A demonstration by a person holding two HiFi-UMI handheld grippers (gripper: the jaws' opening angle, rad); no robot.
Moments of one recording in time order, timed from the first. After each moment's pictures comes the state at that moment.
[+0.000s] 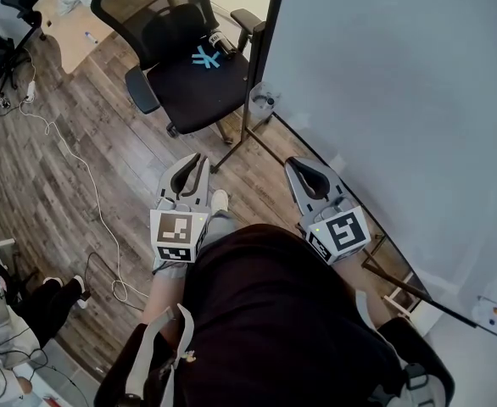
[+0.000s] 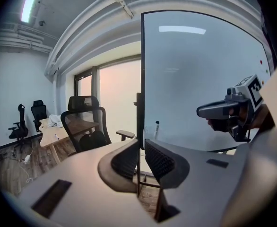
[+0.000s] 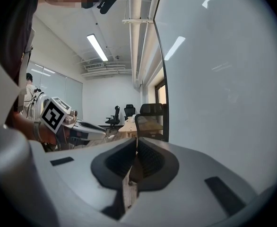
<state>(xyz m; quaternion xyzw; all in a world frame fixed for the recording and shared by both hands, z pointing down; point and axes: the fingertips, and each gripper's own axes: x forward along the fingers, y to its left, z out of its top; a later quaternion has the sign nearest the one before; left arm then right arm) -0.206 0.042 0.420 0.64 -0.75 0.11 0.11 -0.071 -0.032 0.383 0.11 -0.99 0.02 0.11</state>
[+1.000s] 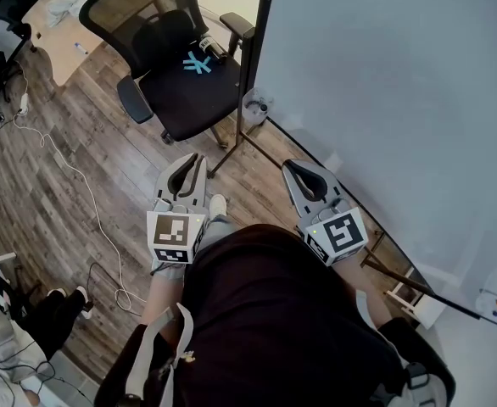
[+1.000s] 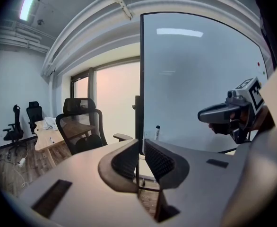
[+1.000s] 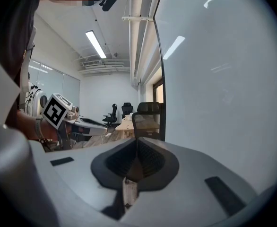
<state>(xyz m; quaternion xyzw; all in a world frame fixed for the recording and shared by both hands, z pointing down) -0.212 0.023 0.414 0.66 -0.74 0.11 0.10 -0.072 -0.042 0.387 0.13 -0.98 0.01 0.12</state>
